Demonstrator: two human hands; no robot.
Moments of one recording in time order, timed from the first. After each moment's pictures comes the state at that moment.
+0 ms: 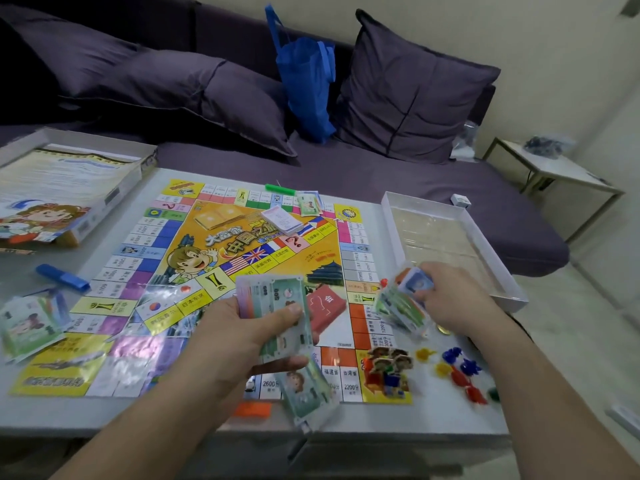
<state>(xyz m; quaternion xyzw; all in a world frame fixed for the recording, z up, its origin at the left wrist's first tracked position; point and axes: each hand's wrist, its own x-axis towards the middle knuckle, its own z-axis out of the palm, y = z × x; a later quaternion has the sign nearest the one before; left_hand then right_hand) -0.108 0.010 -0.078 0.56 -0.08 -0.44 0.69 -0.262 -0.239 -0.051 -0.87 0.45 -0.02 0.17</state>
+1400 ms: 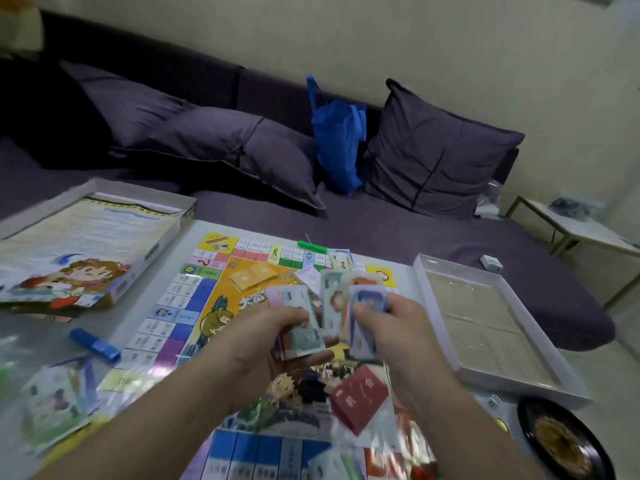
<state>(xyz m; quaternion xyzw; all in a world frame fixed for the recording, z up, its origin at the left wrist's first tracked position) -0.005 -0.024 -0.057 0.50 -0.08 -0.51 0.69 -0.123 -0.160 -0.046 -0.69 0.41 -0.24 0.54</state>
